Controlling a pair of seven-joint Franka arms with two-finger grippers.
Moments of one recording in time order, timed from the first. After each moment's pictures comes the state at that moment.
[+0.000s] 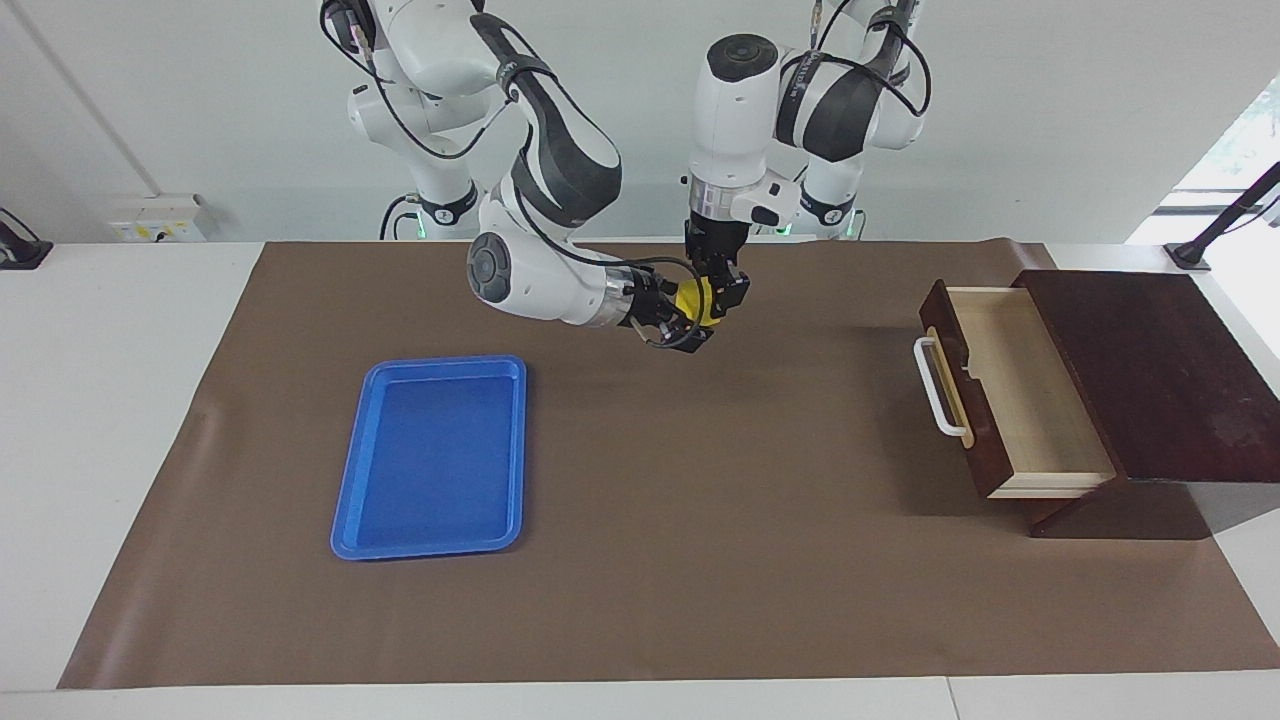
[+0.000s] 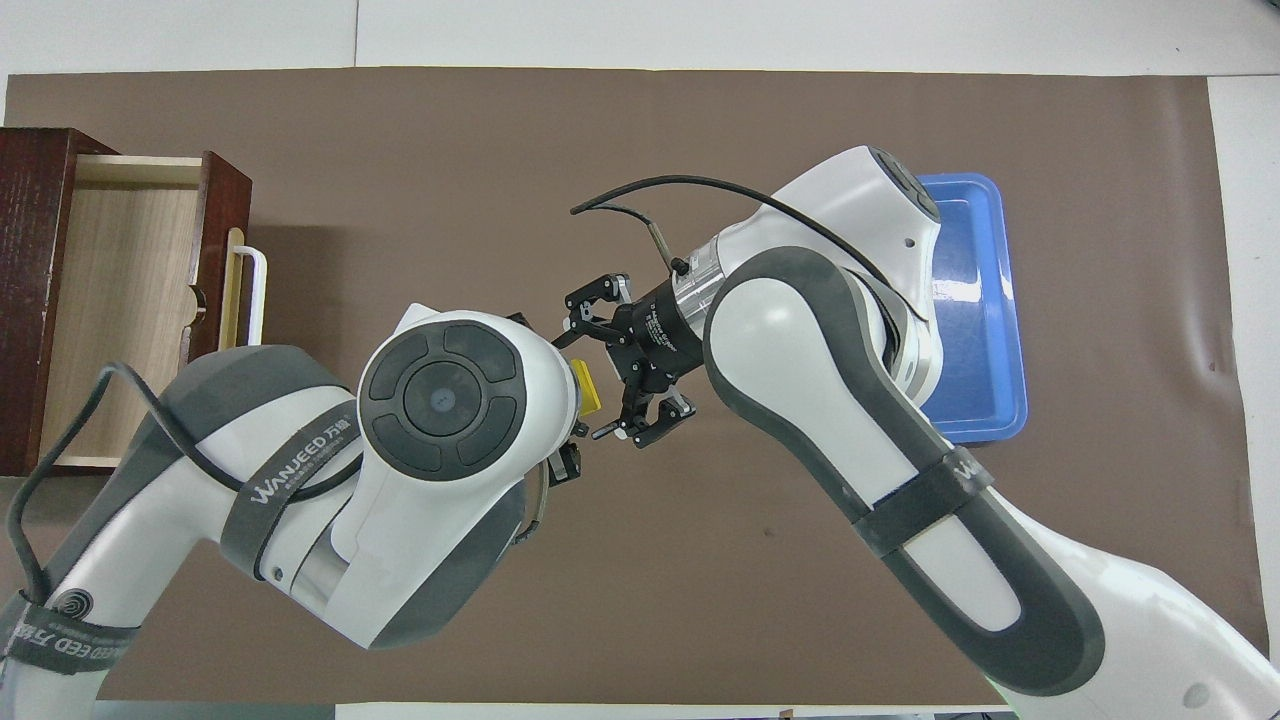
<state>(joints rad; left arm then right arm) -0.66 0.02 -0.03 -1.84 0.05 1.93 -2.55 0.36 0.35 0.12 -1.65 0.89 1.87 1.27</state>
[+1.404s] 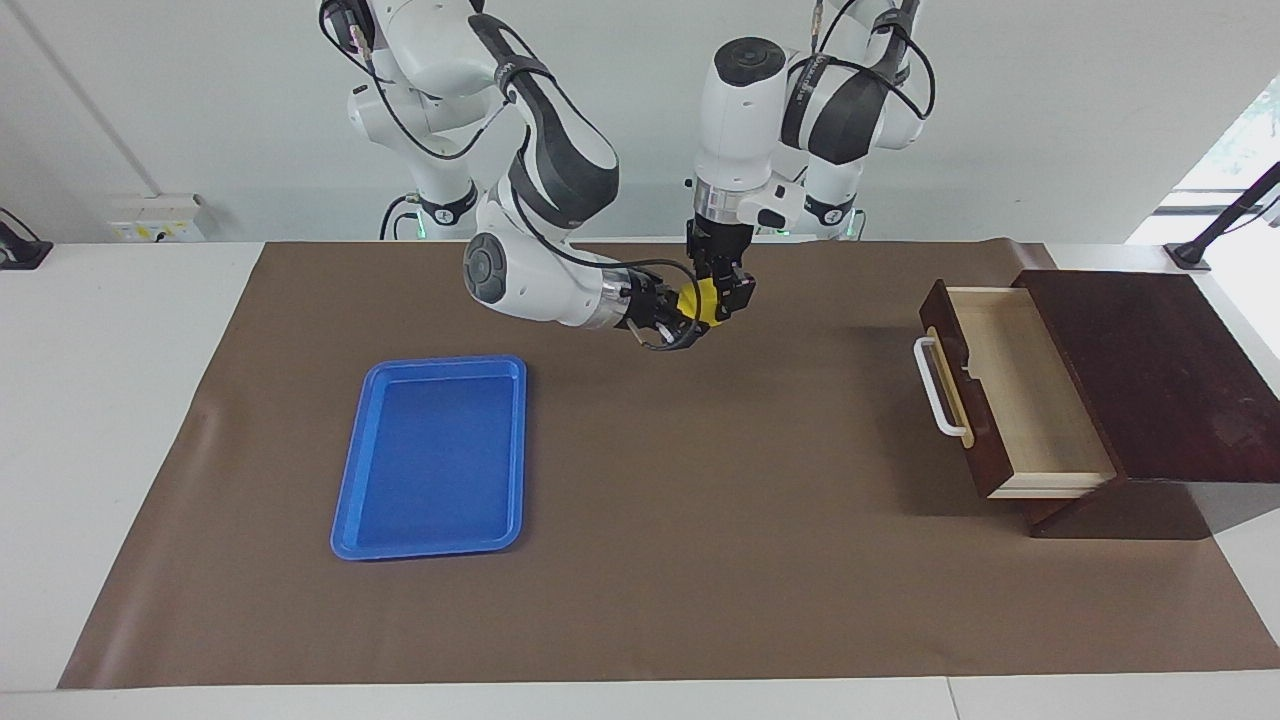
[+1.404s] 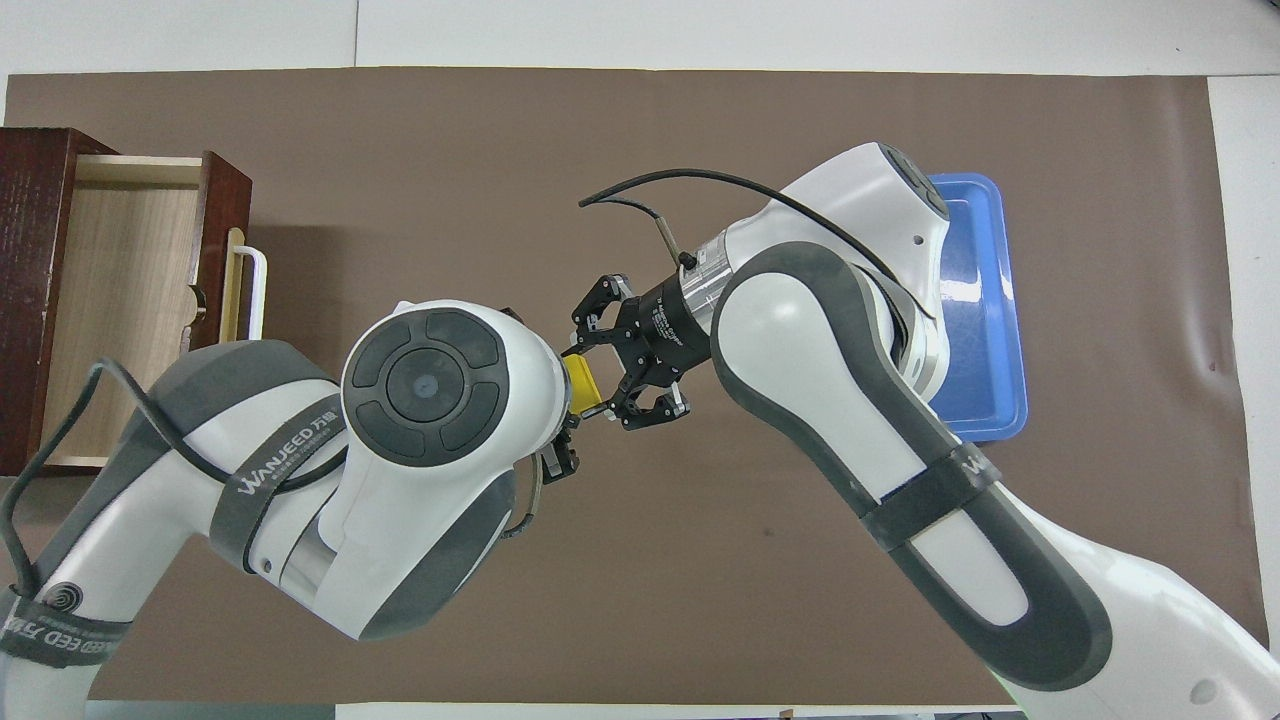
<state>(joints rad) -0.66 0.02 -0.02 -1.84 0.03 1.92 -2.56 0.35 0.35 0.12 -1.65 0.89 1.88 1.27</state>
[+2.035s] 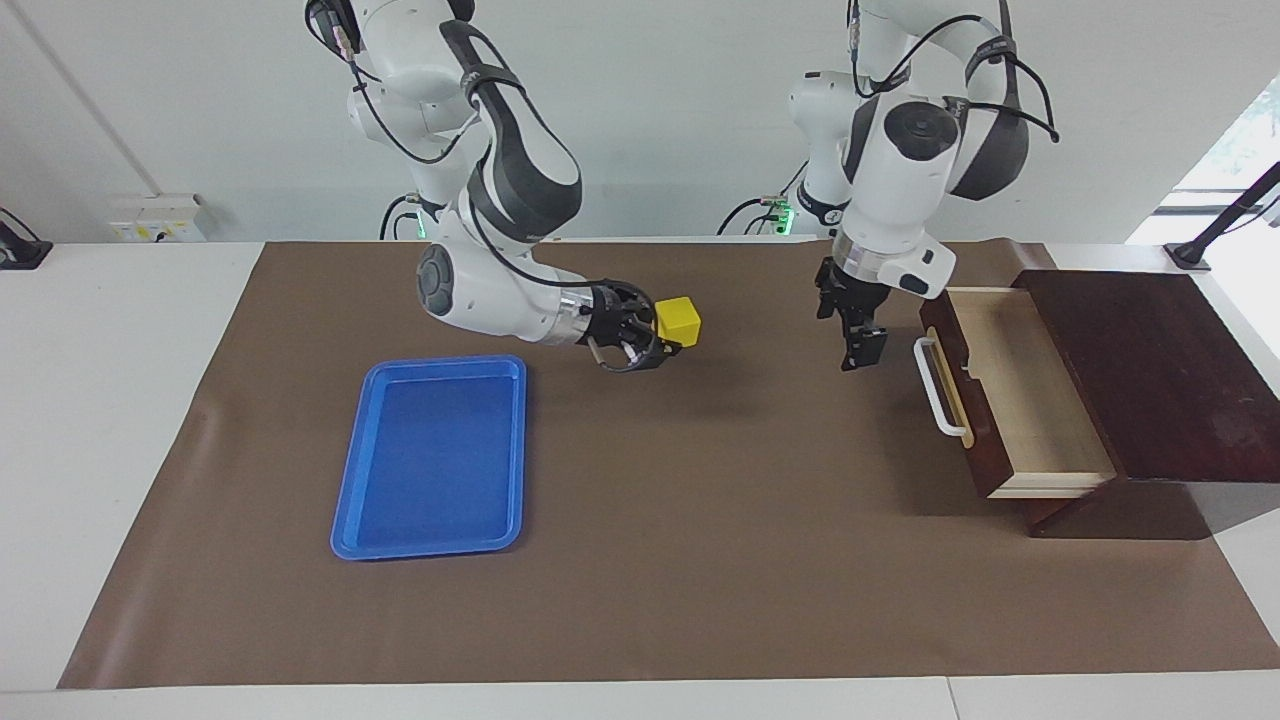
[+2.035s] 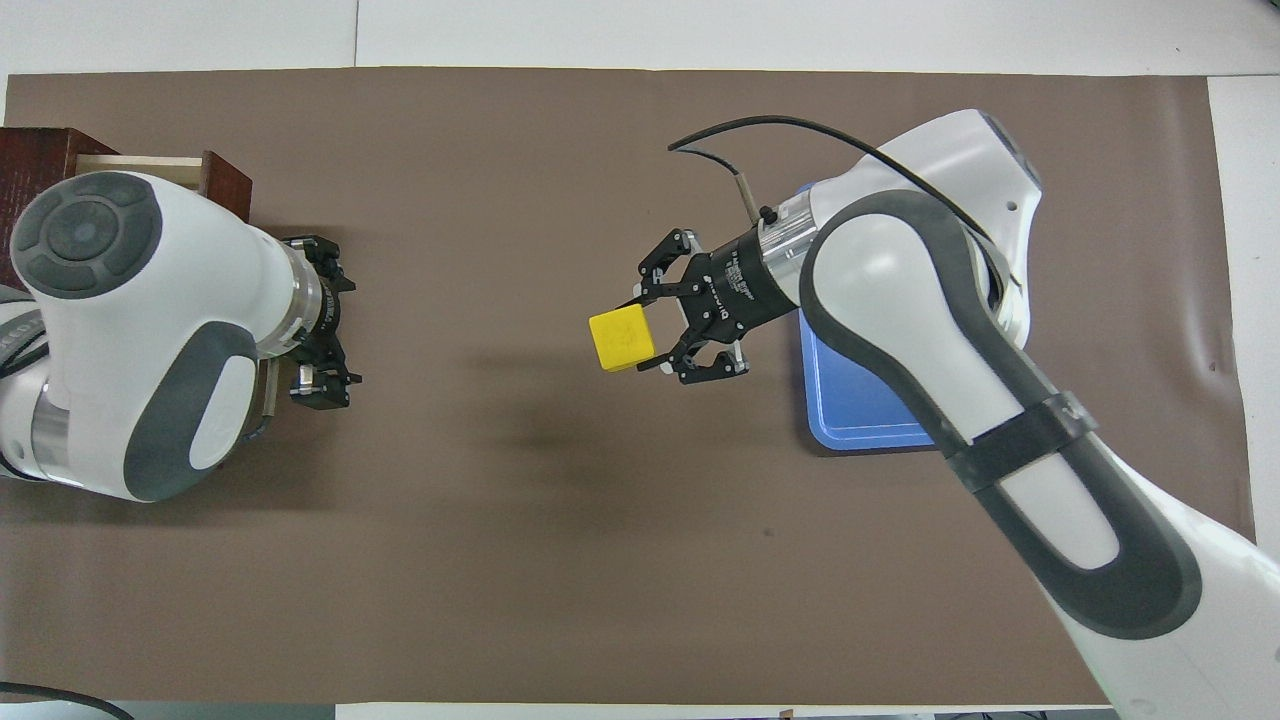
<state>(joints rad) -0.29 0.02 -0.01 -1.95 0.05 1.99 -1.88 0.22 0.35 0.12 -1.65 0.89 1.87 1.28</state>
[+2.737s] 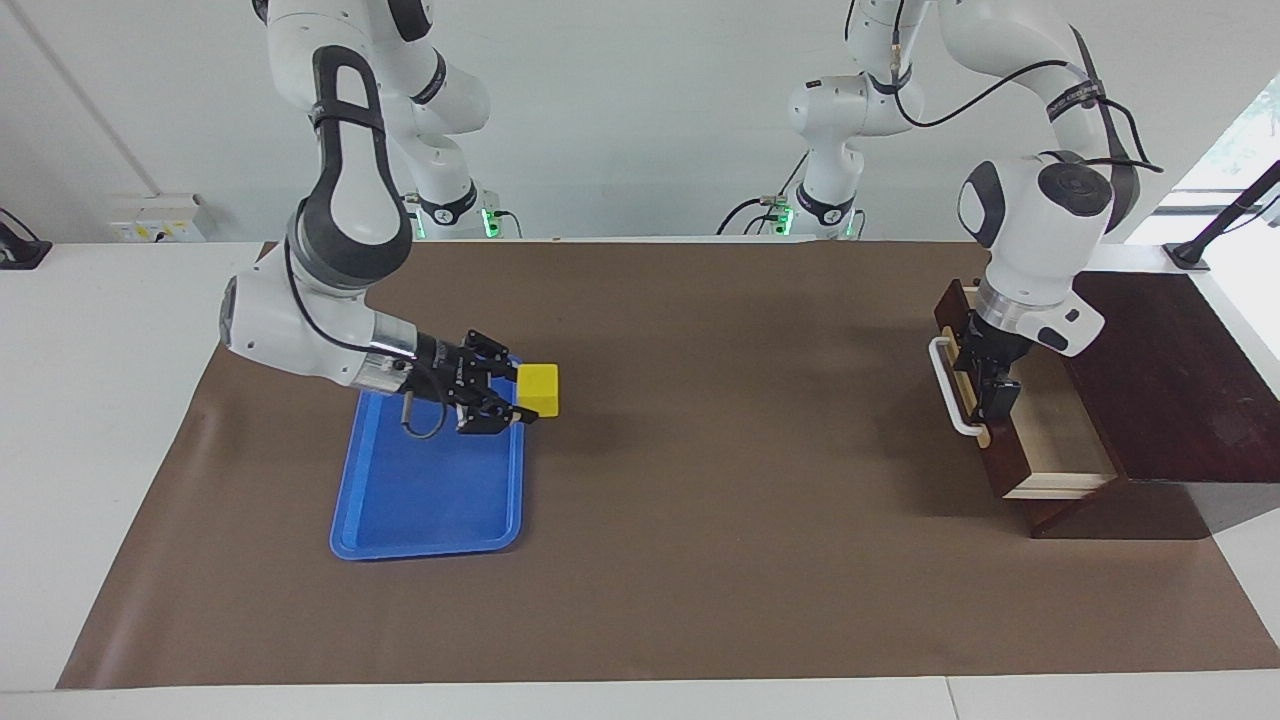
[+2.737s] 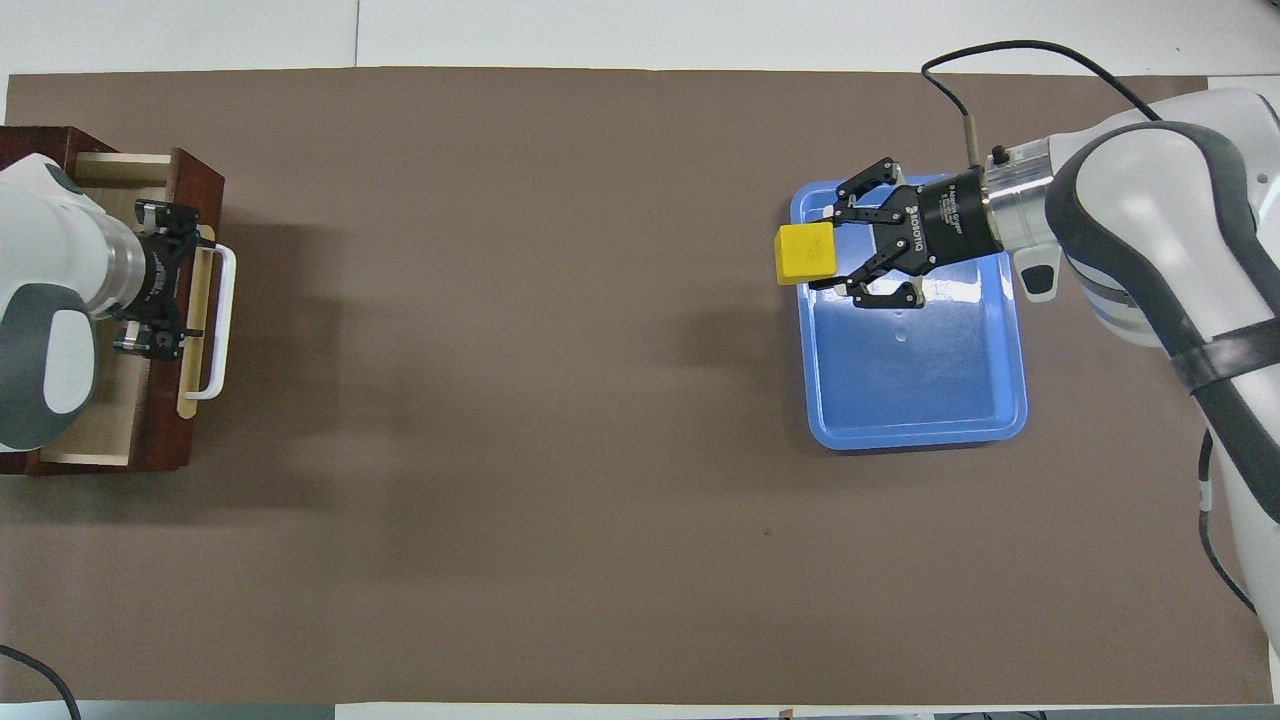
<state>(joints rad) 0.02 0.09 -0.02 -1.98 0.11 2.21 -1.40 -0.07 0.35 0.10 -1.71 0.89 1.86 1.14</state>
